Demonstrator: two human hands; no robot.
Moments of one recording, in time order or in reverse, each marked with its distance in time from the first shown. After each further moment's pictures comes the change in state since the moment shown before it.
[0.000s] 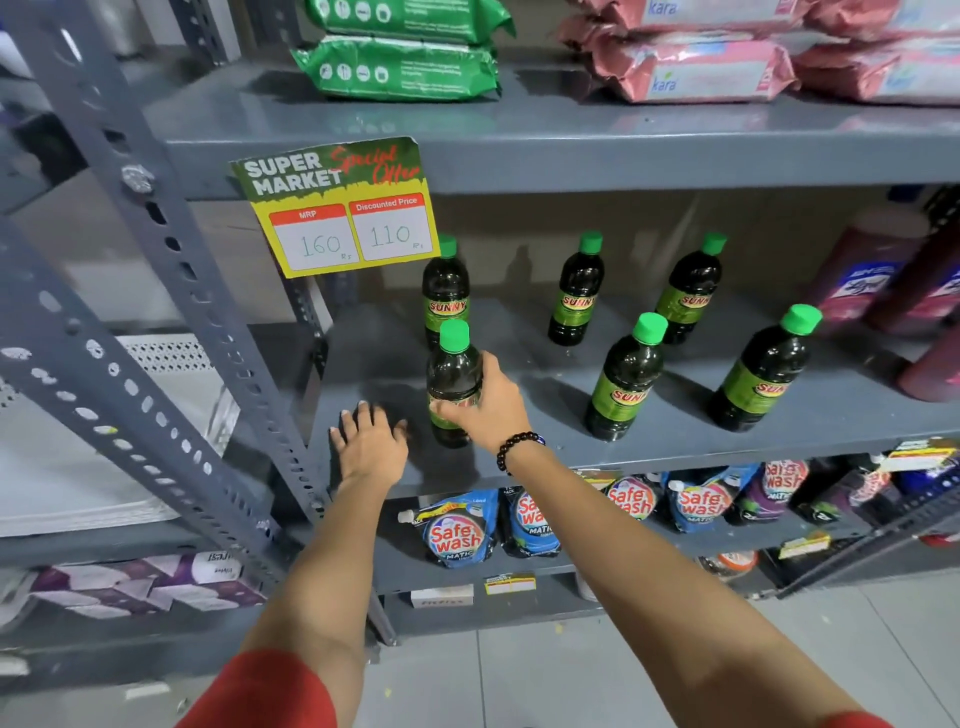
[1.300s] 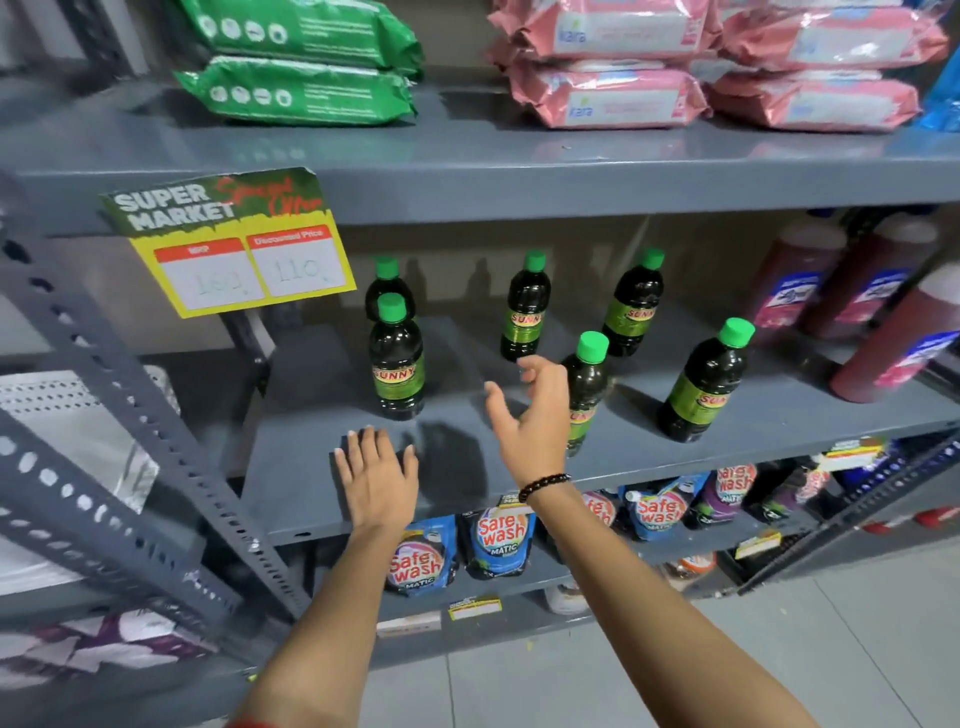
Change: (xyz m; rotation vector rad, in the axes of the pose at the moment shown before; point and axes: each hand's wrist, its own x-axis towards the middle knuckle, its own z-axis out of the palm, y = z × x) left_hand -0.027 0.065 0.032 -0.067 0.193 0.129; right_hand -0.011 0.039 -0.066 -0.008 0.629 -0.271
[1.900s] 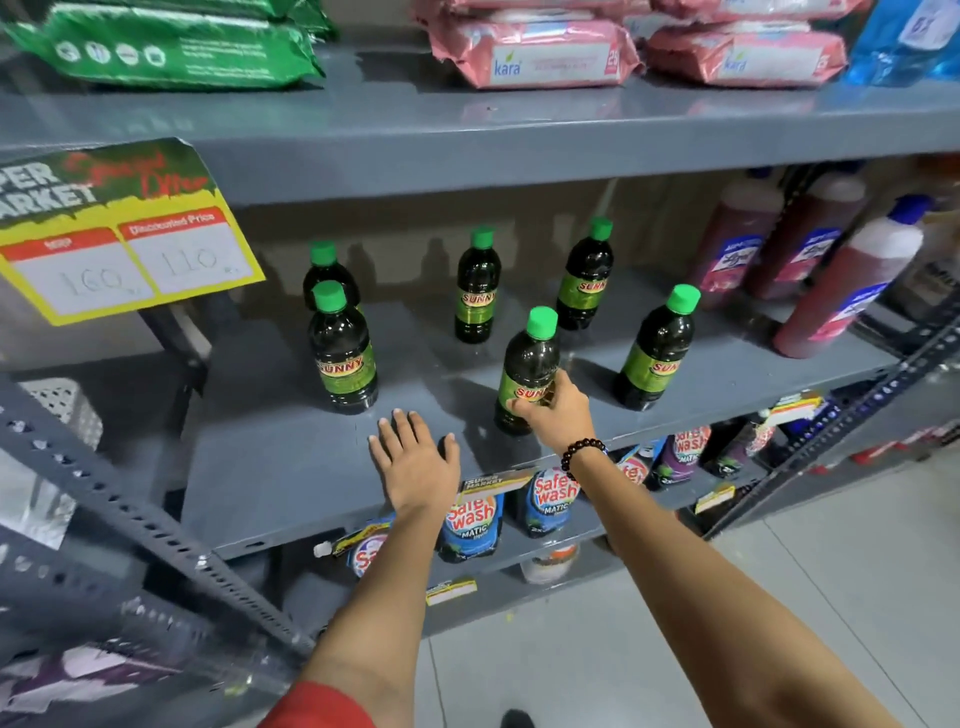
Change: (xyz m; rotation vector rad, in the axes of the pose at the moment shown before) left_hand -0.012 0.078 0.035 0.042 -0.173 0.070; right_hand 0.026 0.076 -0.050 -0.069 -0.291 0.579
